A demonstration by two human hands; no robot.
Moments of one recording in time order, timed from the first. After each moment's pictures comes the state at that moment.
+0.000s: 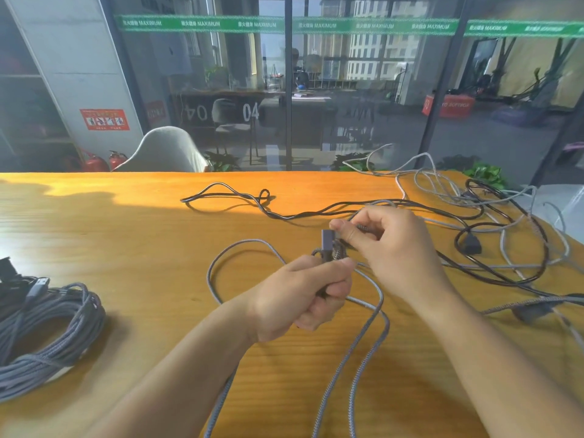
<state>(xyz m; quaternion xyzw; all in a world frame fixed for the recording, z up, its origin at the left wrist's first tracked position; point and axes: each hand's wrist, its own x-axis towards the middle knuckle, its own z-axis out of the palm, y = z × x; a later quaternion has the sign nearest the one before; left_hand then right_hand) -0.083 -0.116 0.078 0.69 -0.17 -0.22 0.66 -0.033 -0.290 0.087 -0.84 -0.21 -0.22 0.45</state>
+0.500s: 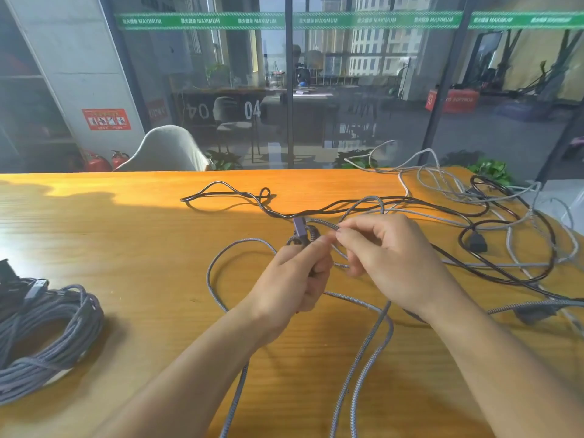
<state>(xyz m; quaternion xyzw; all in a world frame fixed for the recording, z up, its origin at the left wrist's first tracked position) -0.072 -0.118 0.065 0.70 -0.07 -0.06 0.71 -0.052 -0.289 0.100 -0.83 -0.23 -0.09 0.49</state>
